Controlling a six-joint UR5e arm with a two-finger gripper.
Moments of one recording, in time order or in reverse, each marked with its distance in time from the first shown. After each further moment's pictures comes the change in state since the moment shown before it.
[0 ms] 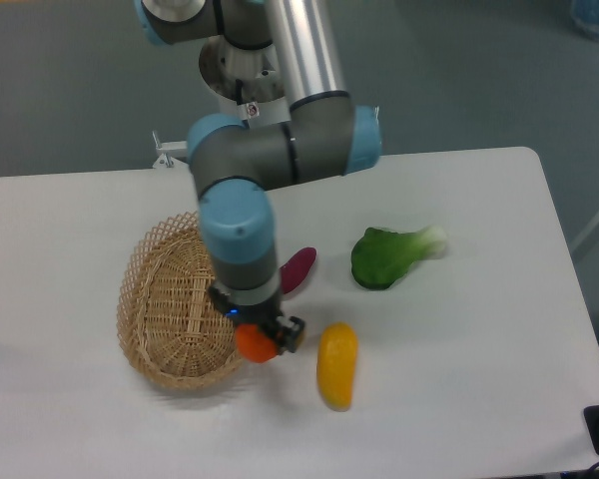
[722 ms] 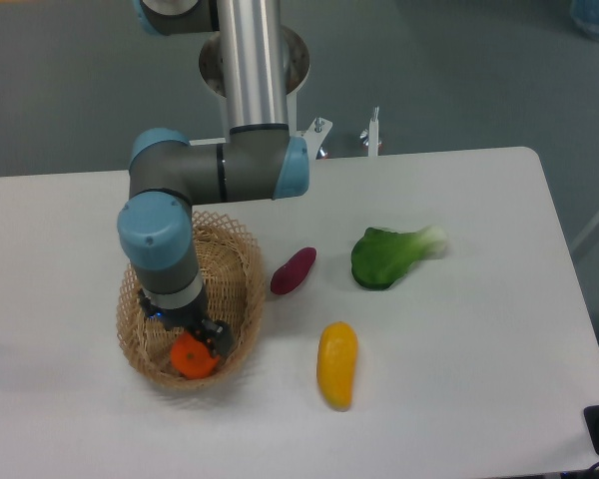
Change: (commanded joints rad) arm -0.097 -0.023 -0.094 0.075 -0.009 -0.031
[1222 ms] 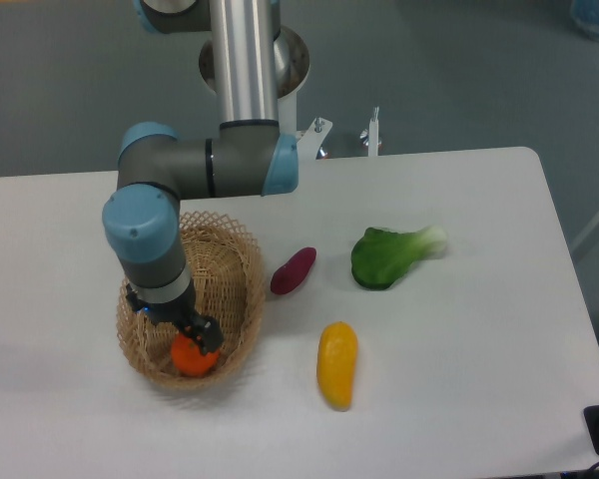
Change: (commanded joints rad) arm 0.128 0.075 0.014 -0.012 -0.053 -0.009
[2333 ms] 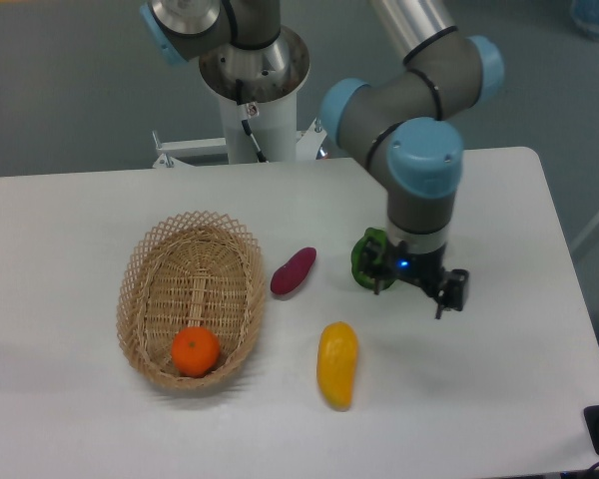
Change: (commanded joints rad) arm 0.421 -0.027 0.118 -0.084 0.046 0.465
